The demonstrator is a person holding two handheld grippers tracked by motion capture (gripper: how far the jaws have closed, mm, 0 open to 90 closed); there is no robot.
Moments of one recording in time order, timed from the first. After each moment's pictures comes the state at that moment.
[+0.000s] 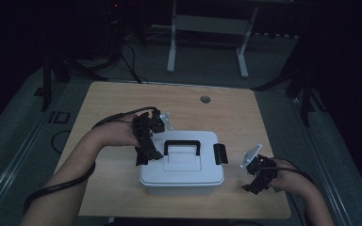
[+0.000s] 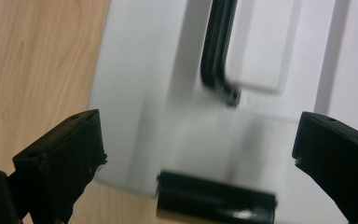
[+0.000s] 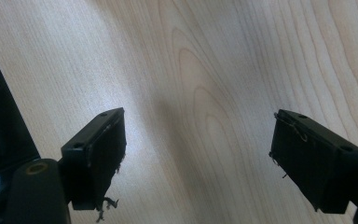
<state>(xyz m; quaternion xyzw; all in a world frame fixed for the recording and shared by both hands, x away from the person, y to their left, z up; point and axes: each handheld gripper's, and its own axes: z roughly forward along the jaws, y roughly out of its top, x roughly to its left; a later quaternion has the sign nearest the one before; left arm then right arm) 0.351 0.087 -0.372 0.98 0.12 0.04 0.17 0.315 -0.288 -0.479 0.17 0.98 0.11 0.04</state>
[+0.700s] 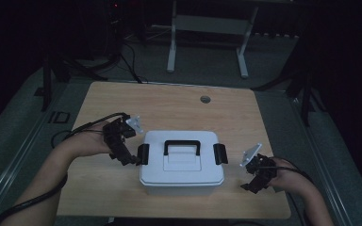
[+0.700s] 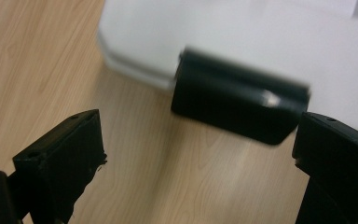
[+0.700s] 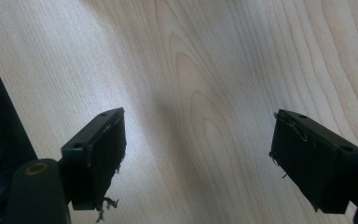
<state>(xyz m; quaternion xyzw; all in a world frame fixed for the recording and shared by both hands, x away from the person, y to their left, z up) 0.334 0.162 -0.391 0.96 0.18 0.05 0.19 0.317 -0.286 -0.477 0.17 0.98 0.11 0.04</state>
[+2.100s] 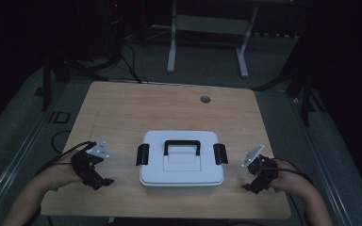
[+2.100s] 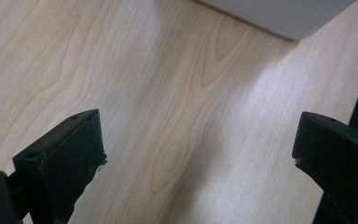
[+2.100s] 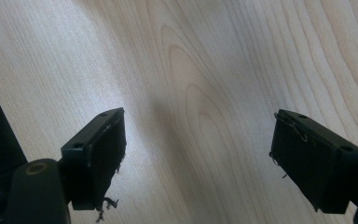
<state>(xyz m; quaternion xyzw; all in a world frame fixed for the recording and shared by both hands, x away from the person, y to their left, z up) 0.287 0.246 -0.479 0.94 0.24 0.05 0.24 0.317 -0.294 -0.484 0.18 0.97 0.12 0.05</state>
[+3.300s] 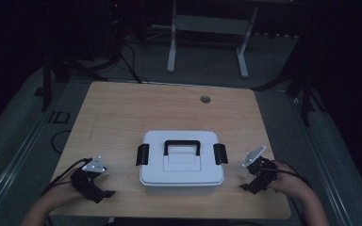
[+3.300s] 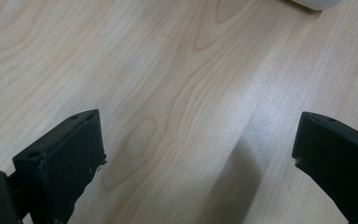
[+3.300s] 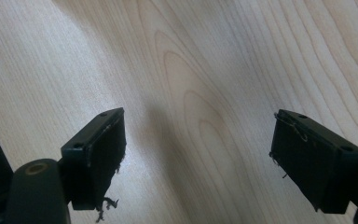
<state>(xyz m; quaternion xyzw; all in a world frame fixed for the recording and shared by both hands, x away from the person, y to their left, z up) 0.264 0.260 -0.540 0.91 0.29 0.03 0.30 0.317 -0.298 -0.497 0.21 0.96 0.15 0.05</state>
